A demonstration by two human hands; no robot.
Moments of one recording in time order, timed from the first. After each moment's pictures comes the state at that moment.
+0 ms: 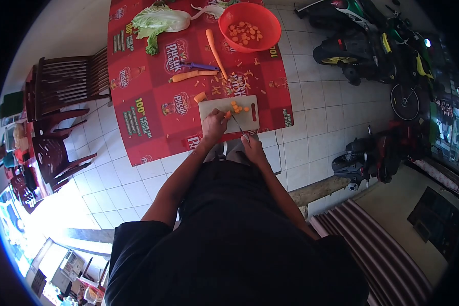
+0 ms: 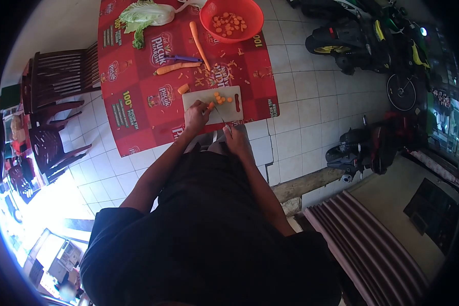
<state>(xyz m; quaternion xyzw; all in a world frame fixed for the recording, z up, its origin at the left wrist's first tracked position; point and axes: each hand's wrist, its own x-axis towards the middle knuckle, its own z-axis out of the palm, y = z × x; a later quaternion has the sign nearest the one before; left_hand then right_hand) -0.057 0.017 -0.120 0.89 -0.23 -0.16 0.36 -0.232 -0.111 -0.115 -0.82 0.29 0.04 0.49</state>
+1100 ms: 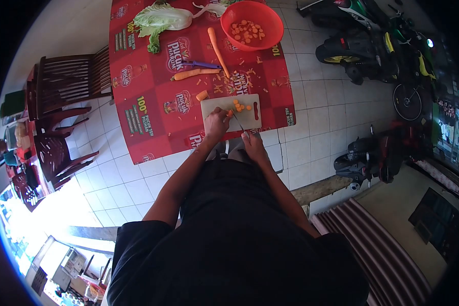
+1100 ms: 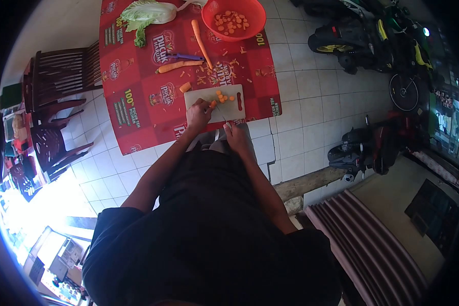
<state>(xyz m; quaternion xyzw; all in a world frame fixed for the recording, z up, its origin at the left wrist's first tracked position) -0.058 0.017 -0.115 0.90 -0.23 -0.16 0.34 -0.222 -0.111 -0.107 -0.83 0.29 0.09 0.47</state>
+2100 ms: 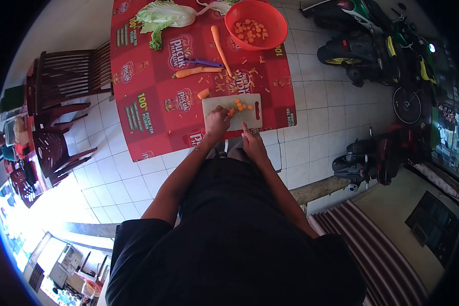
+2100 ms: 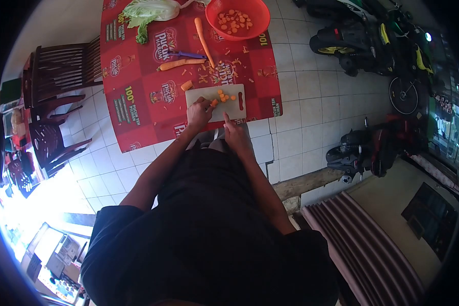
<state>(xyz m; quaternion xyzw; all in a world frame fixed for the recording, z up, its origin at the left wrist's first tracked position) -0.056 0.017 -0.116 0.89 -0.23 -0.15 0.35 -0.209 -0.108 -0.079 -0.89 0.18 0.03 0.42</state>
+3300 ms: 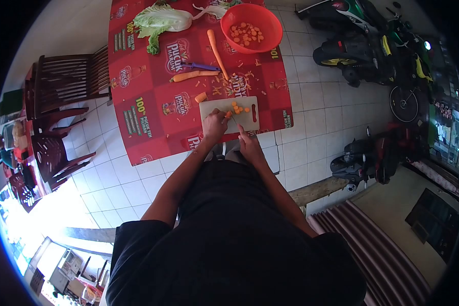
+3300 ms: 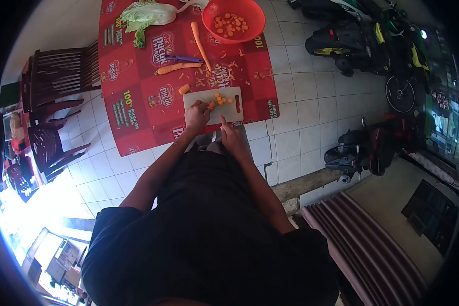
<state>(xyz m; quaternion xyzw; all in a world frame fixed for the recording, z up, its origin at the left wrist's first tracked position) -0.055 0.015 -0.109 0.90 -0.22 -0.17 0.34 -0.211 -0.106 -0.096 -0.90 0.15 -0.03 0.41</state>
